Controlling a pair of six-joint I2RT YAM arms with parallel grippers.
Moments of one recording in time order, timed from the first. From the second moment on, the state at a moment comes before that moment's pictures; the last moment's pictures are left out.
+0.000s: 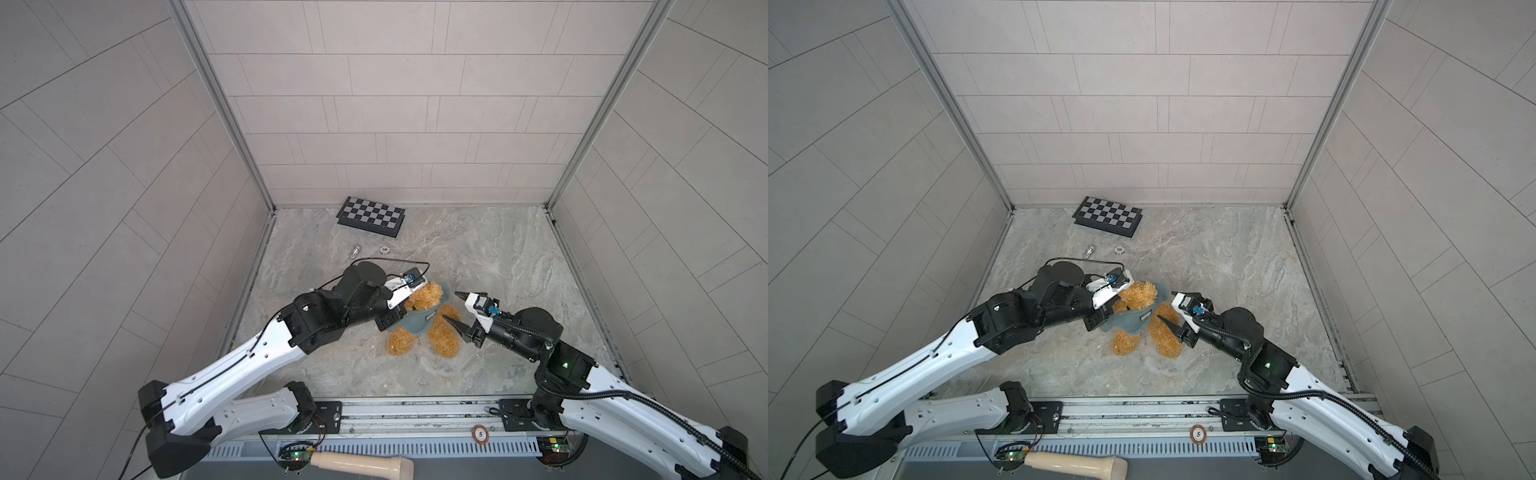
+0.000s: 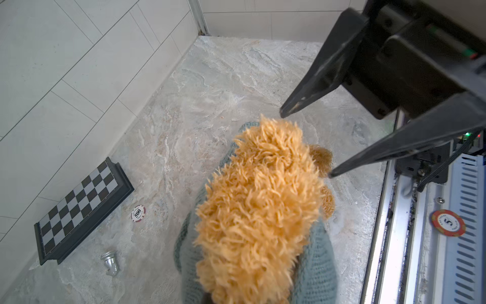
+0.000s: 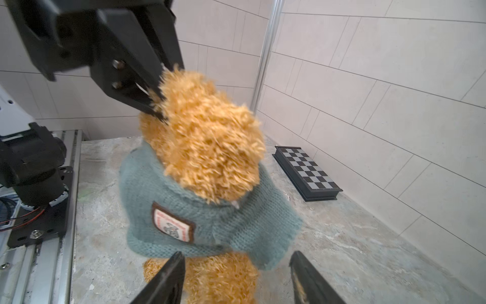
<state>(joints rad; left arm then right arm) -0.94 1.04 1.12 -0.67 0.01 0.28 0.77 0.62 0.42 0.09 -0.12 -0.20</state>
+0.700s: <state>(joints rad) -0.92 1.00 1.10 -0.67 -0.01 0.25 0.74 0.75 0.44 0.24 -0.21 -0.25</state>
